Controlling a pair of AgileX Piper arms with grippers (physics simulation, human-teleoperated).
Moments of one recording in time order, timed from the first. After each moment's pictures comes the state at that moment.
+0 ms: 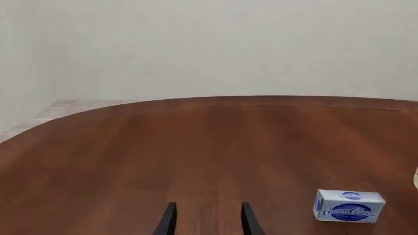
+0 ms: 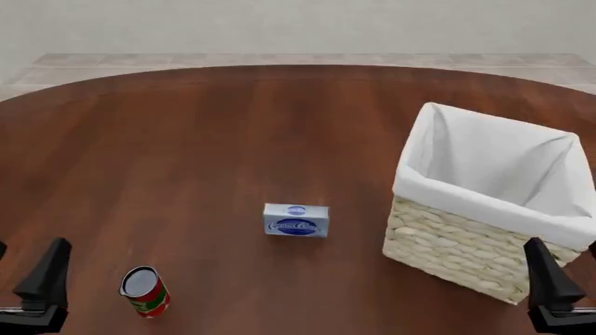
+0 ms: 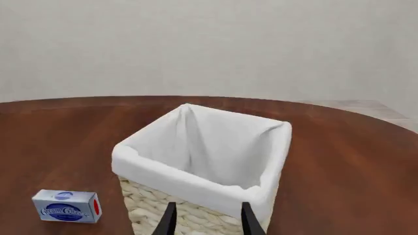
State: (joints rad) left arm 0.00 0.00 0.00 0.00 0.00; right arm 0.00 0.00 0.00 0.00 0.00
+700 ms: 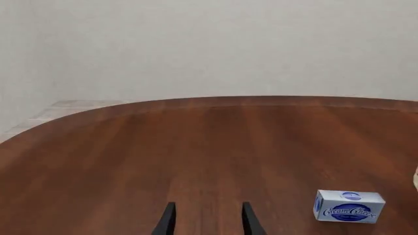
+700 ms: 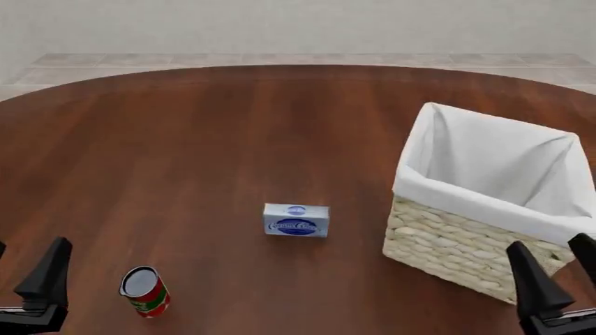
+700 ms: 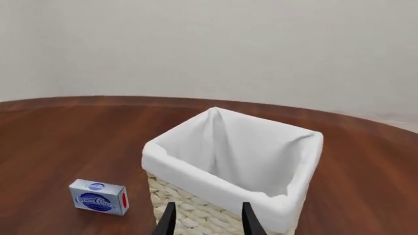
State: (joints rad) left arm 0.00 0.01 0.00 0.00 0.00; right arm 0.13 0.00 0.00 -0.02 -0.01
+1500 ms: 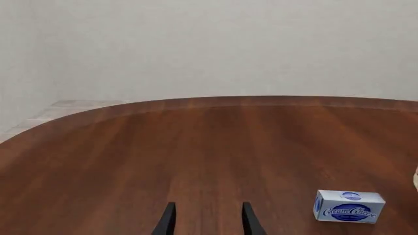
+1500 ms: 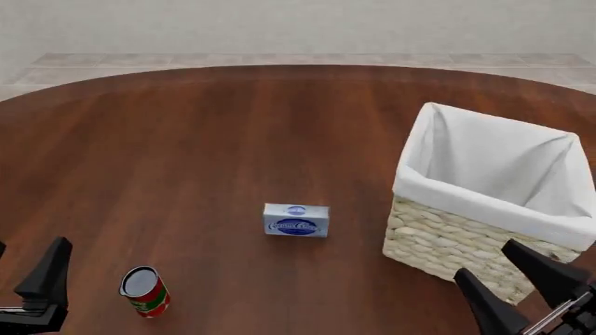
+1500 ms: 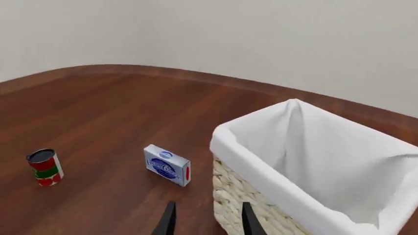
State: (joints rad) left arm 0.00 0.01 0.00 0.00 0.00; right arm 0.47 0.11 0.00 -0.03 -0.03
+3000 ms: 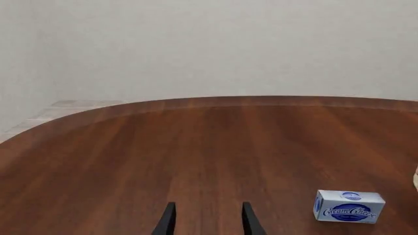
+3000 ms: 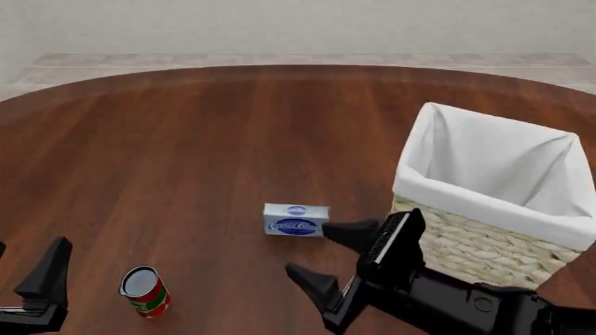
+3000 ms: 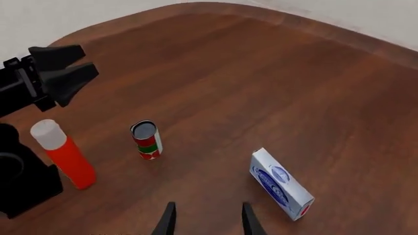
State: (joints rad) left arm 0.00 0.01 0.00 0.00 0.00; right arm 0.94 1.23 -0.38 -0.51 0.03
